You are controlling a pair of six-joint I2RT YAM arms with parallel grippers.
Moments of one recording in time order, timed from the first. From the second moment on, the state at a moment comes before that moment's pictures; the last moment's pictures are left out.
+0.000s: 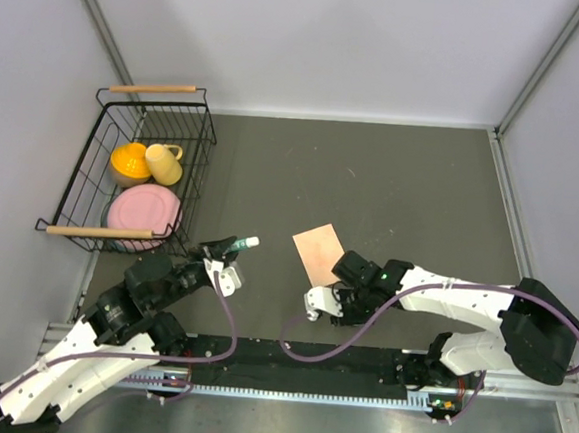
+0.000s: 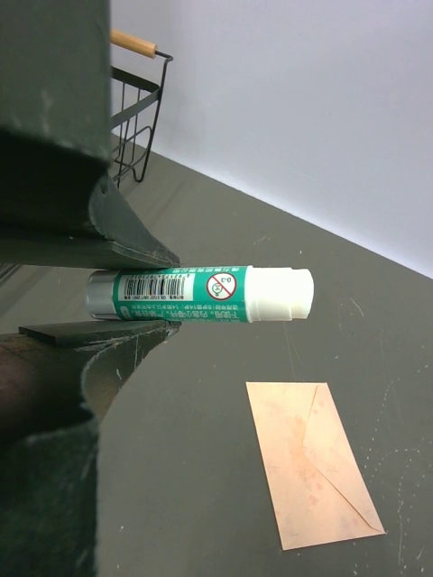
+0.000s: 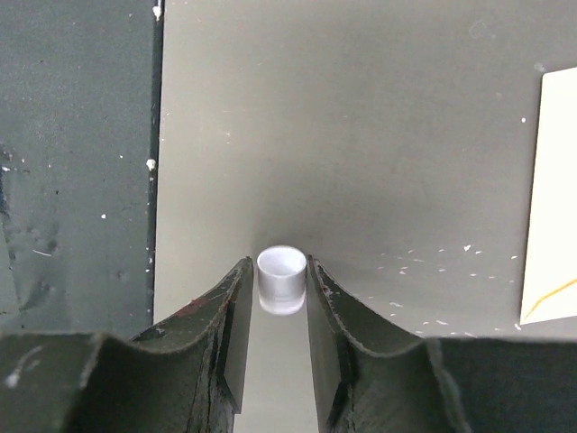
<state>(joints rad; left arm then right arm) -0.80 0.30 0.55 -0.41 0.04 0.73 1.01 1.31 0.67 -0.64 -0.26 -0.71</state>
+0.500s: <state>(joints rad) -0.80 0.33 0.55 -0.40 0.06 0.73 0.92 1.31 0.67 -0.65 -0.29 -0.80</state>
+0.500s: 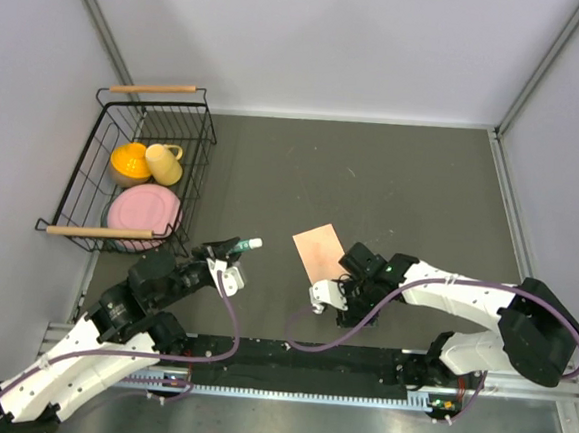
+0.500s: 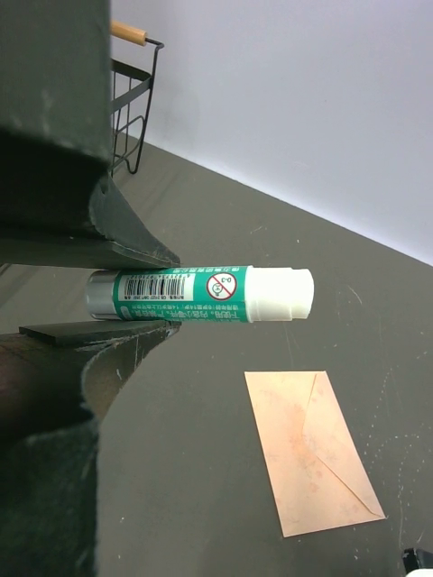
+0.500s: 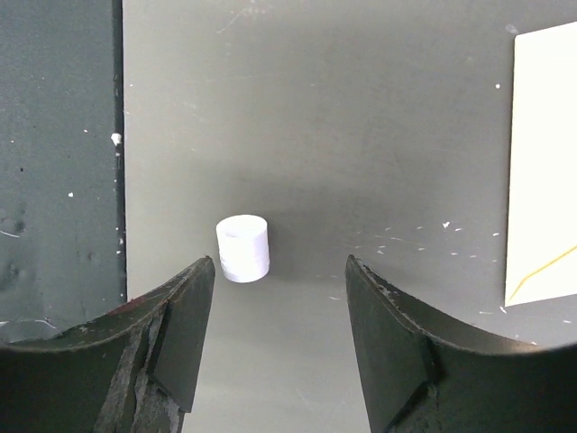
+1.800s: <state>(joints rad) -0.79 0.37 0.55 -0.40 0.09 0.69 0.91 1.25 0.58 -0.56 -0.34 -0.75</state>
